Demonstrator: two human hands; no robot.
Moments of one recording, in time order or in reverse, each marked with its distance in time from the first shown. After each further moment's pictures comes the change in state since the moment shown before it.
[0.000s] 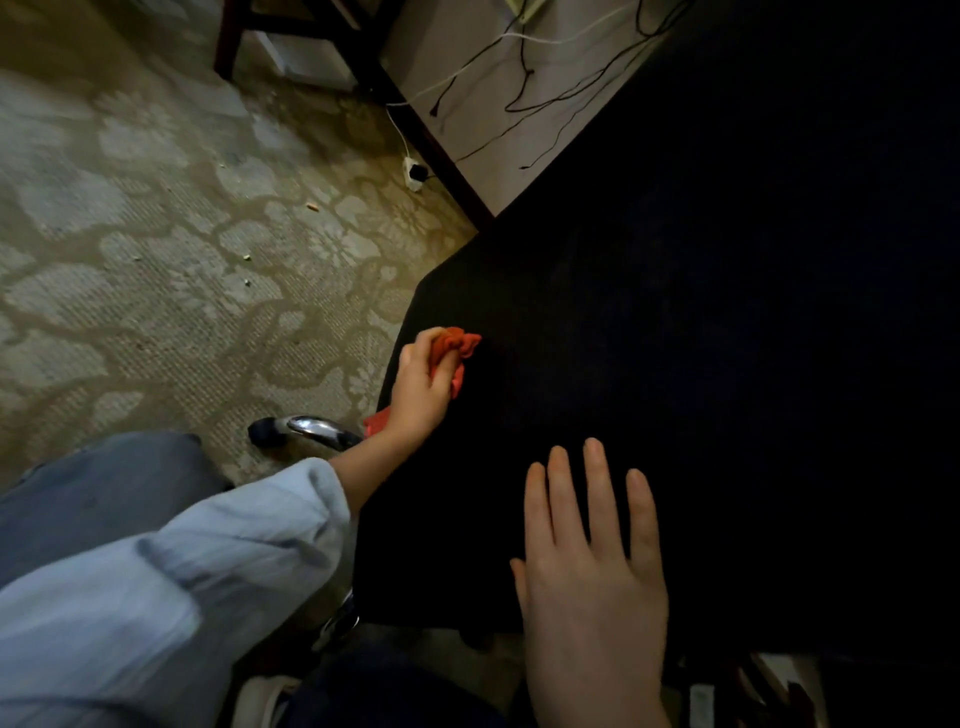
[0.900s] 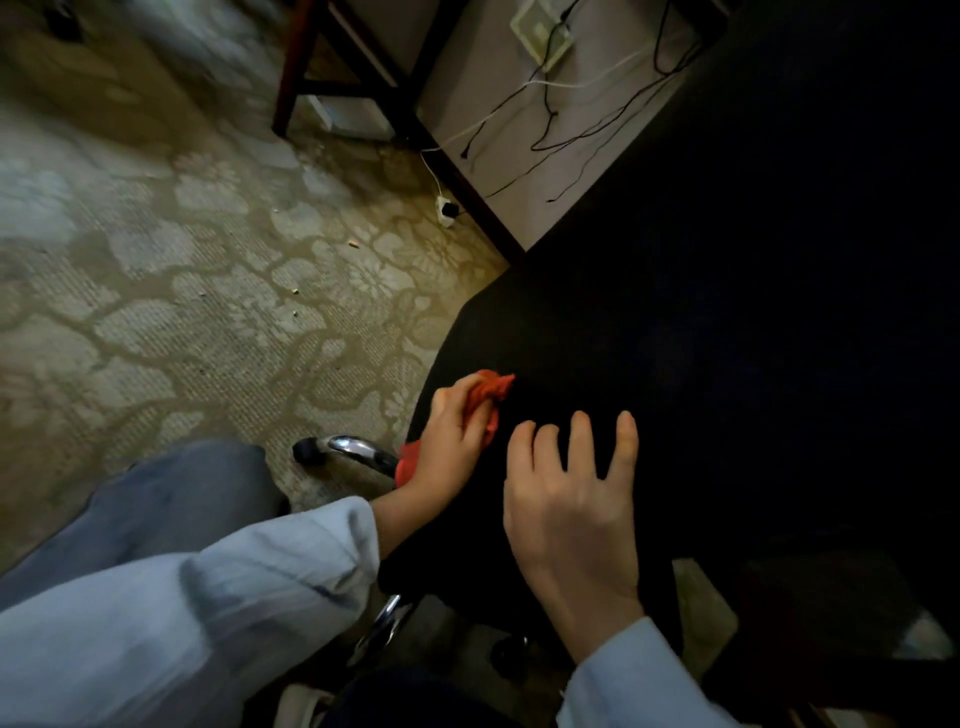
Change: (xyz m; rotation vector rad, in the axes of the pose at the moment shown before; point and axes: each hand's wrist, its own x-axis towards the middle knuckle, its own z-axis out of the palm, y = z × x) left_hand -0.054 0.024 -0.019 0.006 -0.070 0.098; right_hand 0.021 -0.012 0.006 -0.390 0.202 -0.124
